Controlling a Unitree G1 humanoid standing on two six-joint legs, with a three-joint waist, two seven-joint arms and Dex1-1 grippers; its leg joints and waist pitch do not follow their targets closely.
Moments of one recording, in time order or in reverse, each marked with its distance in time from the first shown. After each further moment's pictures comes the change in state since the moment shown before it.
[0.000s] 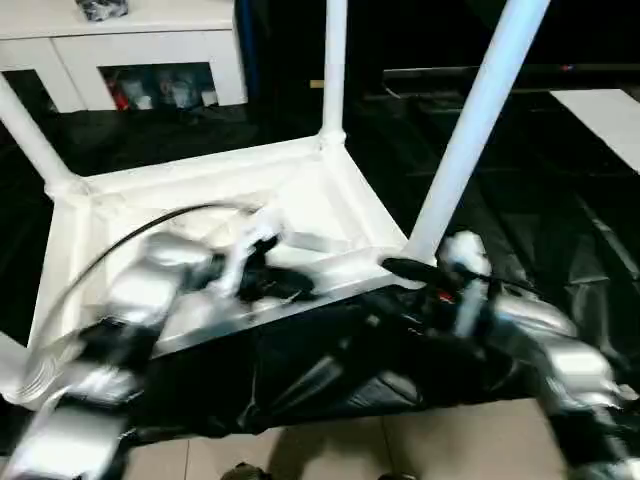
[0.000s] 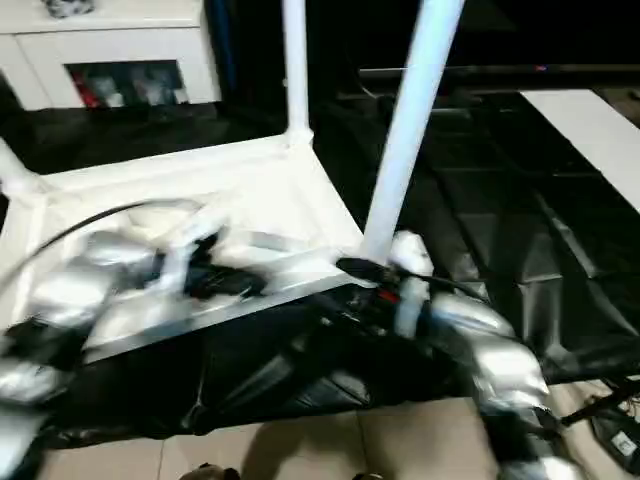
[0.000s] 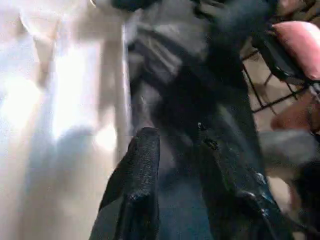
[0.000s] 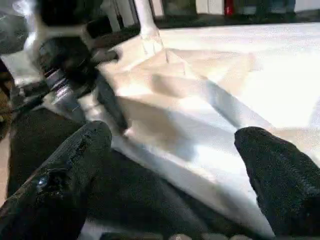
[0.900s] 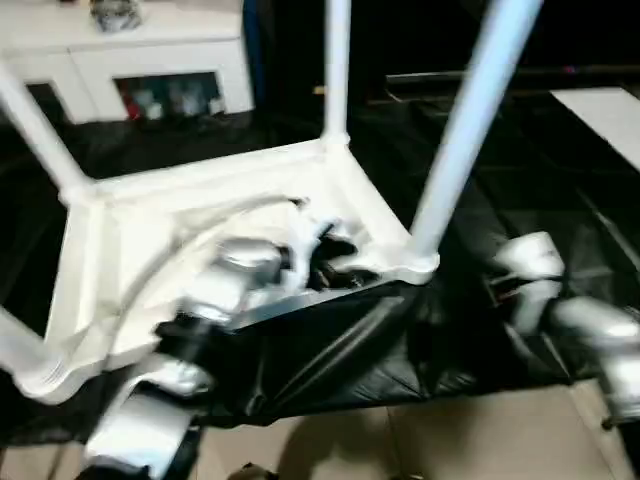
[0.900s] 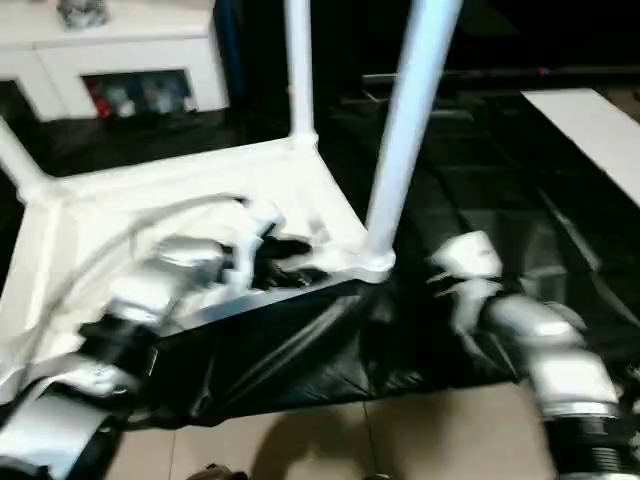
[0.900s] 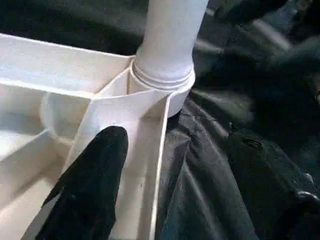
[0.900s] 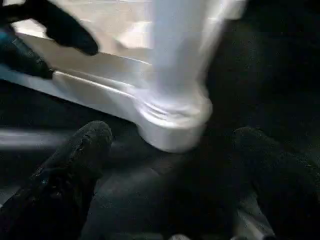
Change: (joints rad) left arm -0.172 -0.367 -0.024 0.298 0.070 -0.103 0.496; right arm 0.113 -0.285 -0.167 -0.011 -0.092 -0.052 -0.101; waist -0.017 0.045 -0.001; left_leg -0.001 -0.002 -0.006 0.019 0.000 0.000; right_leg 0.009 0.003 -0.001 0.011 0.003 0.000
